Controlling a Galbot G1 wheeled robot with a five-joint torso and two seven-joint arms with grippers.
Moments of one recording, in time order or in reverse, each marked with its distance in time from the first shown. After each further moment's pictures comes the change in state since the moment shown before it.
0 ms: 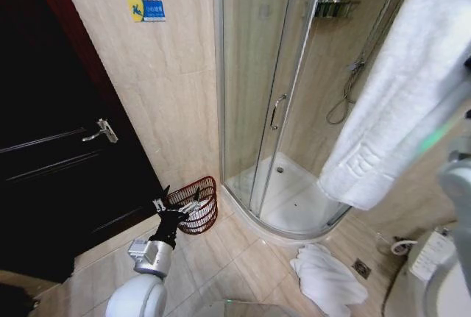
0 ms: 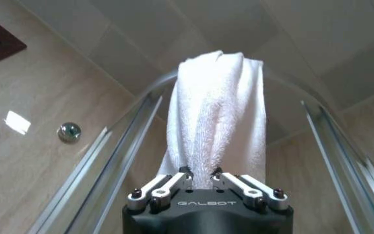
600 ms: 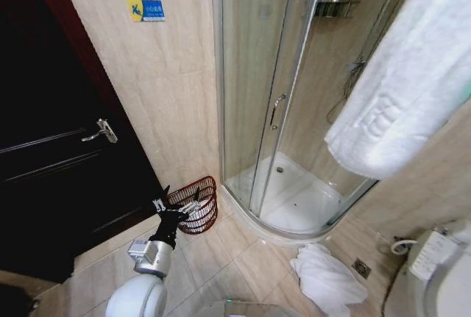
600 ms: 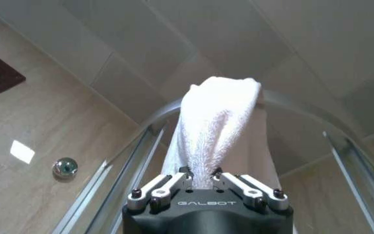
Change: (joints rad) left arm 0.000 0.000 0.000 0.000 0.000 0.000 0.000; right arm 0.432 -0.228 -0.131 -0.106 0.201 -0.141 0.020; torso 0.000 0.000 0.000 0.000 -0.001
